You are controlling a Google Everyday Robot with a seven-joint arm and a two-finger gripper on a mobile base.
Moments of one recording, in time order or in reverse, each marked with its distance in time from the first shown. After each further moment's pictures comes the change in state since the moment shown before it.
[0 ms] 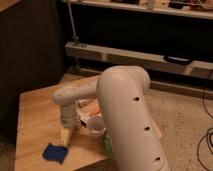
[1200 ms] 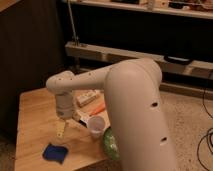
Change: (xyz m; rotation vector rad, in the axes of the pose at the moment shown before) arm 0.016 0.028 -0.090 0.080 -0.008 0.032
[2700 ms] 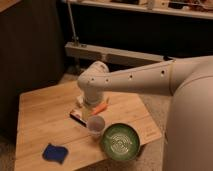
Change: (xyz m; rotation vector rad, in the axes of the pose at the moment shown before) arm 0.077 -0.102 -0.083 0.327 -0.340 0.145
